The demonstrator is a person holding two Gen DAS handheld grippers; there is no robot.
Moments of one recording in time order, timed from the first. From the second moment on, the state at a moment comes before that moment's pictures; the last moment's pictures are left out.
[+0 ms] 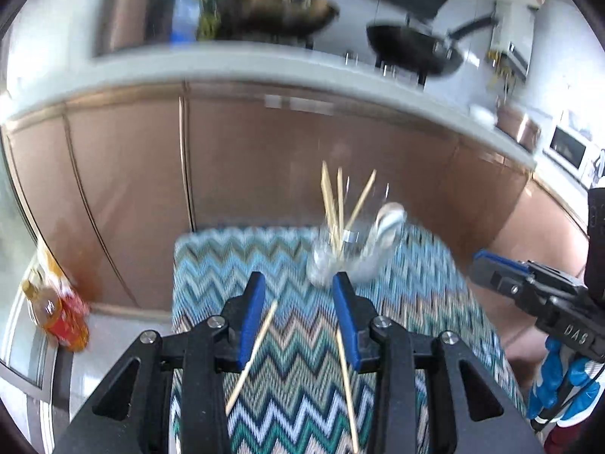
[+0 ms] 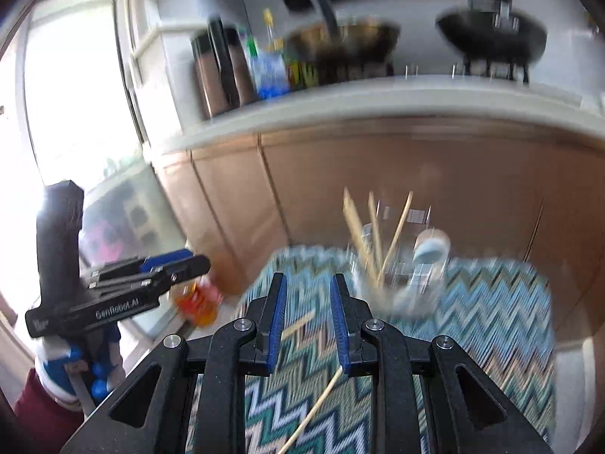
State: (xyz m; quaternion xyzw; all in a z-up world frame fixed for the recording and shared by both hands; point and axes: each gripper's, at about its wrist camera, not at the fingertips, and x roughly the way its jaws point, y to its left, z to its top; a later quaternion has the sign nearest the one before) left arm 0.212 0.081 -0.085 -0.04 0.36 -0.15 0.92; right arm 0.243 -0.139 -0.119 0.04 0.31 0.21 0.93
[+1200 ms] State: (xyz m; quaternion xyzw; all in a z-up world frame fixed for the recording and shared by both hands) left arm 0.354 0.028 -0.271 0.04 0.58 -0.18 0.80; right arm 0.376 -0.093 -0.327 0.04 0.58 0.19 0.79
